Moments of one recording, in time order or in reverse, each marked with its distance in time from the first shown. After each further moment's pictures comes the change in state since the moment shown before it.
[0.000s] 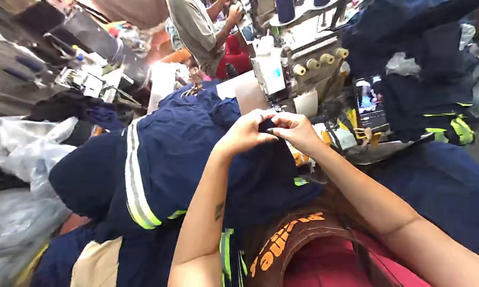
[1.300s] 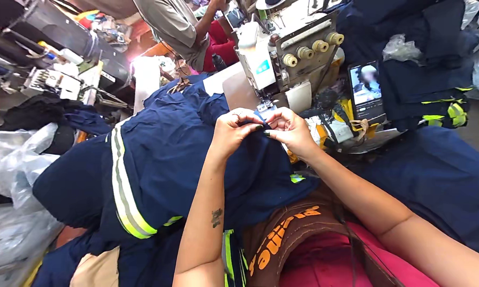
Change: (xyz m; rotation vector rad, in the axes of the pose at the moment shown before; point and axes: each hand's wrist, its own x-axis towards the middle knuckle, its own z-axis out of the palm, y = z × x) left_hand -0.006 -0.028 0.018 -0.267 0.322 -0.021; right_hand -0.018 0.022 0.006 0.211 0.134 -0.018
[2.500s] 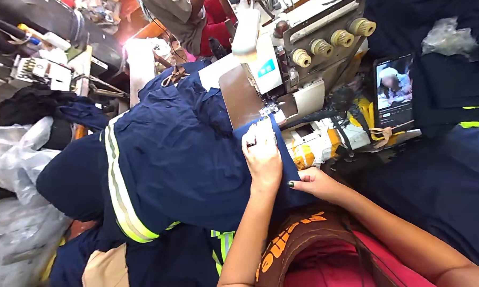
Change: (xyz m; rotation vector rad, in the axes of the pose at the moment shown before) left_hand -0.024 -0.021 0.112 1.052 0.393 -0.086; right_hand -0.078 0.041 -0.046 -0.013 -0.381 0.587
